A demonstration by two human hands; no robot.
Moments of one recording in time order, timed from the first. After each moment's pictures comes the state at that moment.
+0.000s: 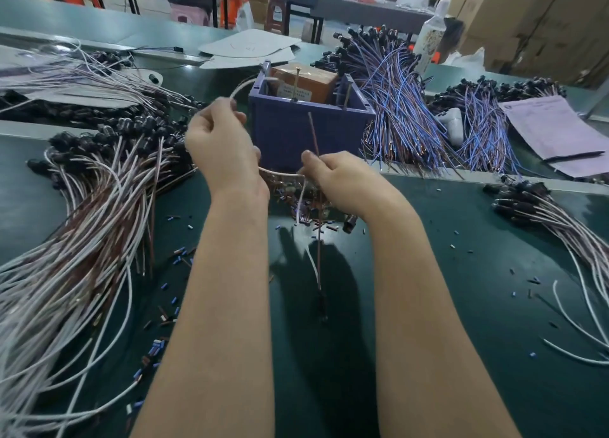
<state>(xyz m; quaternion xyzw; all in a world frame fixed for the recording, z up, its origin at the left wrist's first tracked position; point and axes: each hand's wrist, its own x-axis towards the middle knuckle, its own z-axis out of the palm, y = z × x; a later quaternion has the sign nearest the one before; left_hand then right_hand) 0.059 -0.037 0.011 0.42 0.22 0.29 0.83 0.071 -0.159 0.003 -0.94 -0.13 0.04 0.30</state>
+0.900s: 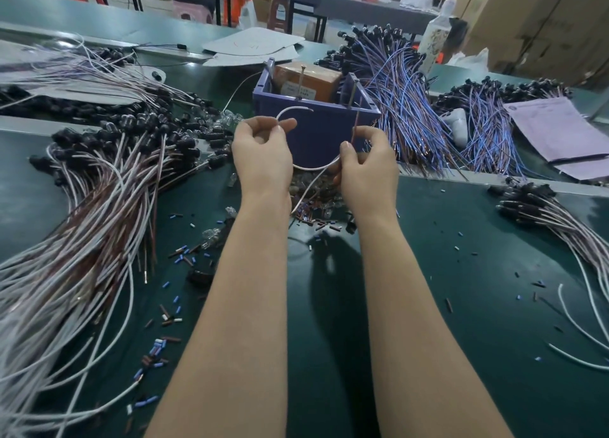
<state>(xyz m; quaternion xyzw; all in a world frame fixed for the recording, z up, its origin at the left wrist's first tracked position) 0.069 -0.057 -0.008 0.55 0.17 0.22 0.79 0.078 -0.158 -0.021 -0.82 0.00 -0.19 0.54</state>
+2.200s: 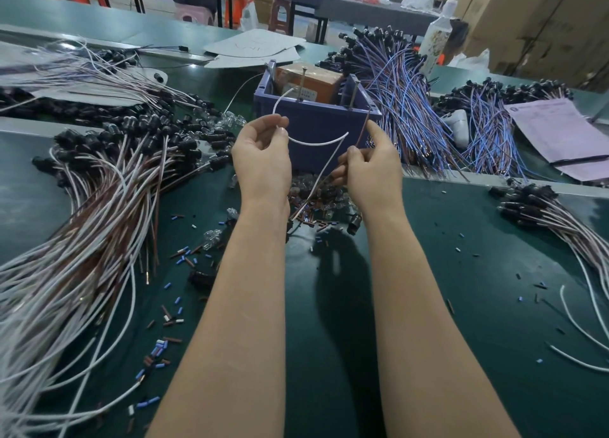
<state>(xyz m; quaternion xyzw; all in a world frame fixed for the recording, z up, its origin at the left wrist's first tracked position) 0.072 -0.056 -0.017 0.54 0.14 0.24 0.80 0.092 -0.165 -0.024 -0.80 0.00 -0.15 0.58</state>
